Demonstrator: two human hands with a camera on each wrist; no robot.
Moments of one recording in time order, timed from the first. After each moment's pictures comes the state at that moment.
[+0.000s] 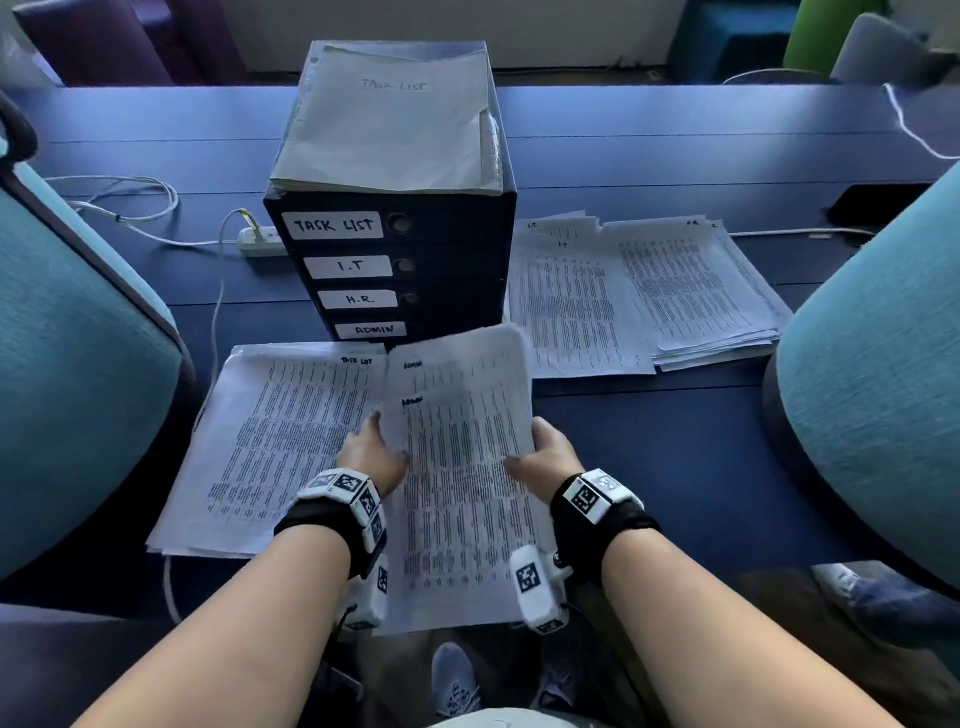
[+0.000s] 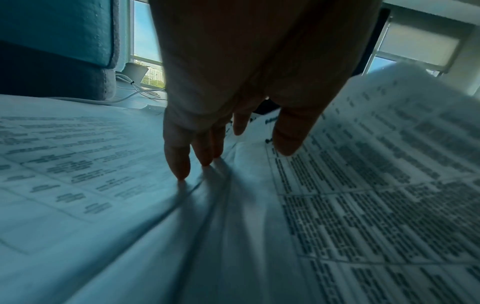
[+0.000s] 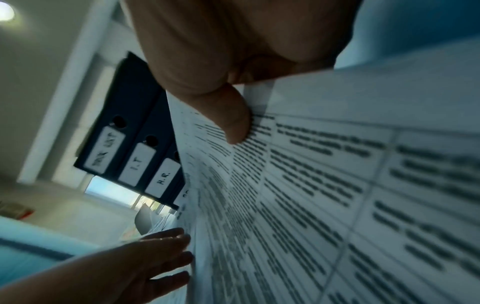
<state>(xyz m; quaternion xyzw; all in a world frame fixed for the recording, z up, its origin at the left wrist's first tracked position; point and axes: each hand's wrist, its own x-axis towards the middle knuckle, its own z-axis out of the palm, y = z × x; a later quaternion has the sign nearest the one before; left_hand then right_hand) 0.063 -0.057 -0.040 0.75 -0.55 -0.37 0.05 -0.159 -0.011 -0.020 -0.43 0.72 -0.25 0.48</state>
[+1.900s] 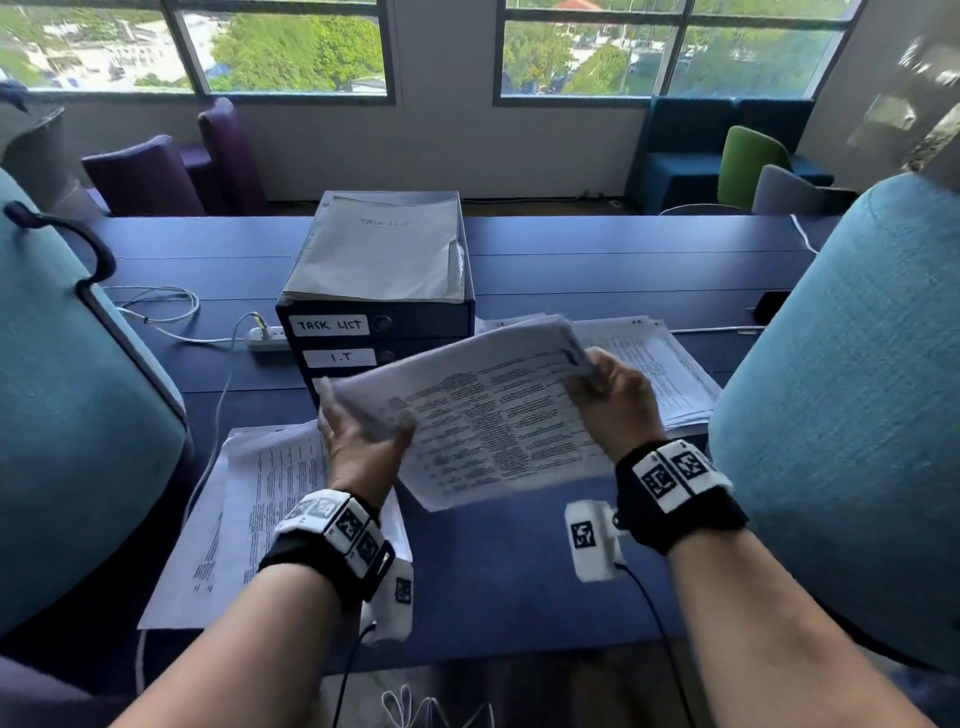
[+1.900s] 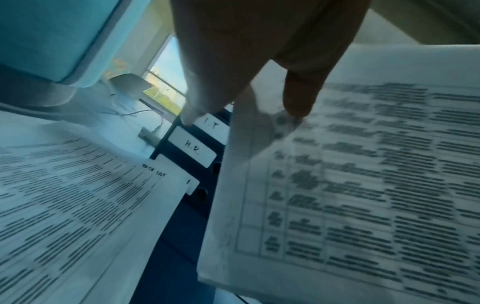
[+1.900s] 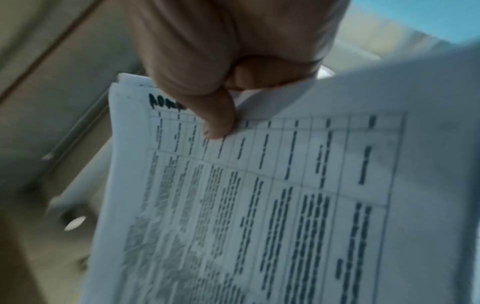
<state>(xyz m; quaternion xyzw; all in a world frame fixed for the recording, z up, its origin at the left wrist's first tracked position) 0.006 -0.051 0.083 0.63 -0.46 -0.41 0.47 -0.251 -0.023 0.145 -0.58 0.67 -0.43 0.16</state>
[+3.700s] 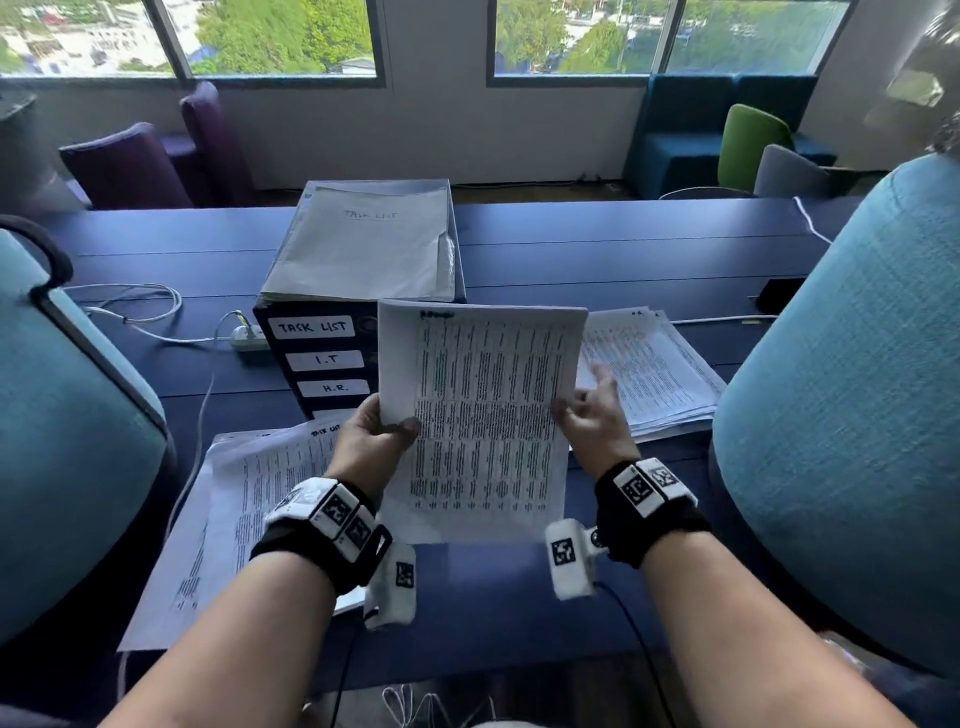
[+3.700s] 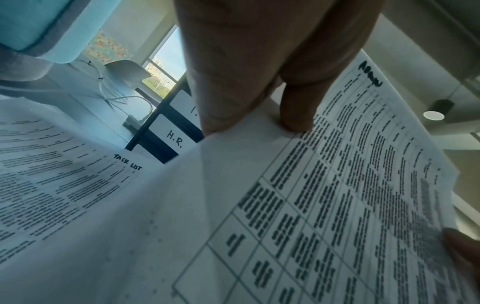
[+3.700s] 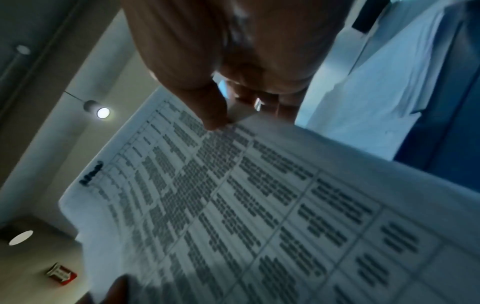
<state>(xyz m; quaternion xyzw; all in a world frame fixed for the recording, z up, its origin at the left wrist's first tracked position) -0.009 -0.068 0.096 0.55 -0.42 -0.57 0.45 -0.259 -0.058 0.075 -0.49 0.65 -0.47 0.34</state>
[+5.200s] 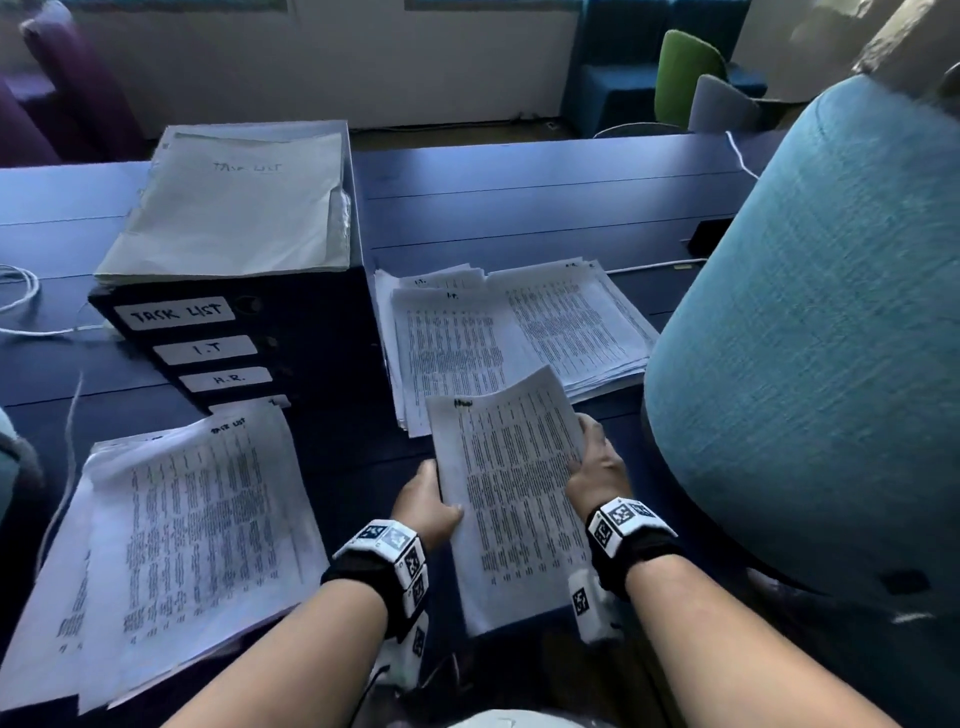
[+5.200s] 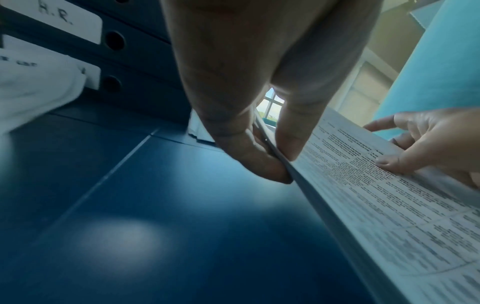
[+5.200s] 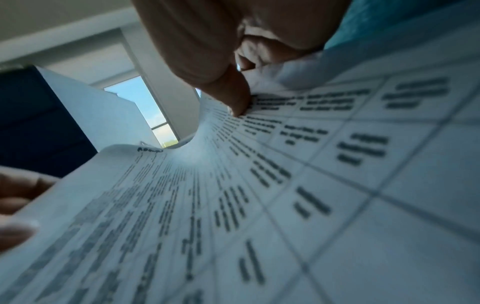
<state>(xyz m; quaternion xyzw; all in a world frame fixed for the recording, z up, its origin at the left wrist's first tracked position) -0.122 -0.044 -0.017 0.60 -0.67 -0.44 0.08 -0.336 0.007 -0.005 -0.44 0.83 -0.25 0.23</state>
